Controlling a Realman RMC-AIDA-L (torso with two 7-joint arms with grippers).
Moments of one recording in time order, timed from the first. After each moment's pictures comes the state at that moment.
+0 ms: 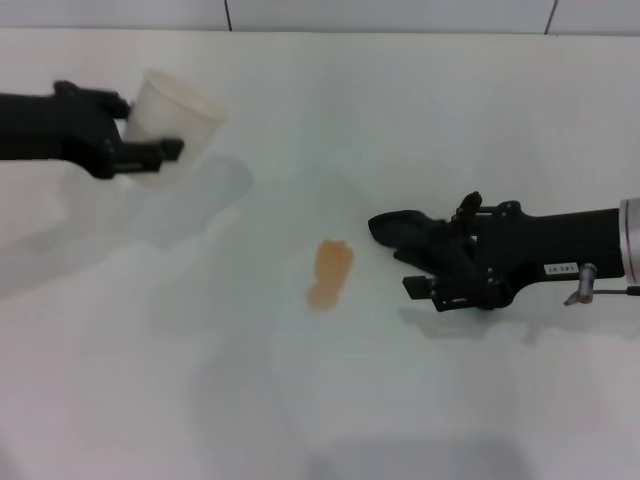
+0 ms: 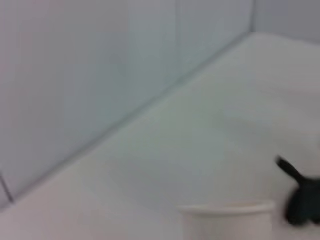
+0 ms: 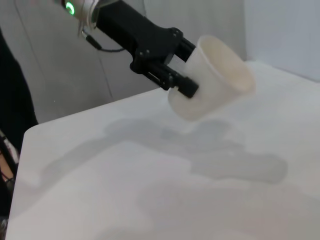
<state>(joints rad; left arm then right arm) -0.54 -2.07 0.79 1.17 2.21 1.50 -1.73 0.27 2.01 -1.43 -1.20 -1.72 -1.28 1.75</state>
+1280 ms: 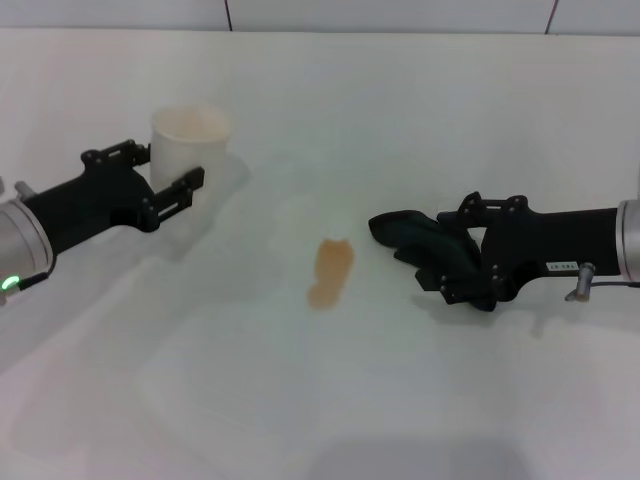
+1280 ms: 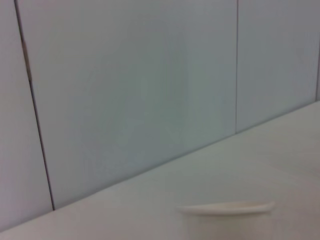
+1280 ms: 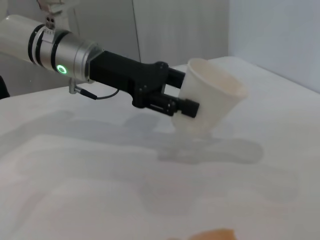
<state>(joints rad) -0.48 -2.08 0.75 0.45 1.68 1.15 -0.93 0.29 2.01 -1.43 -1.11 -1.73 -1.20 1.60</state>
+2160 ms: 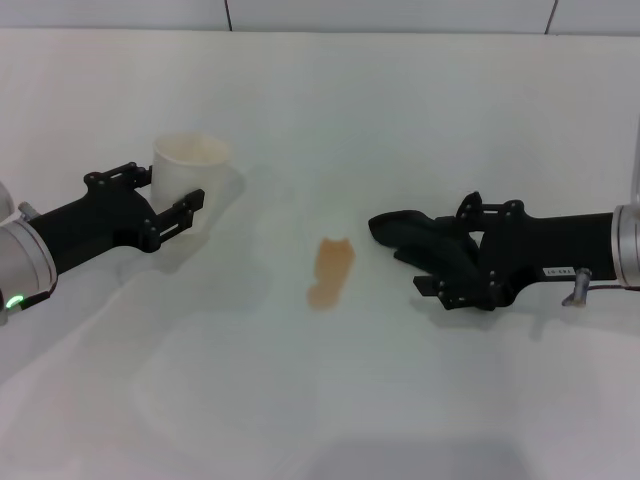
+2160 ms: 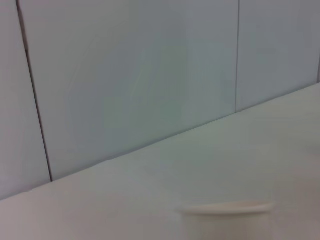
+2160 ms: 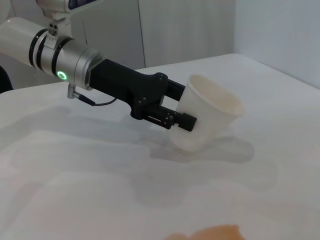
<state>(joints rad) -0.47 -2.08 0.76 0.41 1.69 1.12 -0.91 0.29 2.01 -1.44 -1.10 -1.73 -1.19 1.57</state>
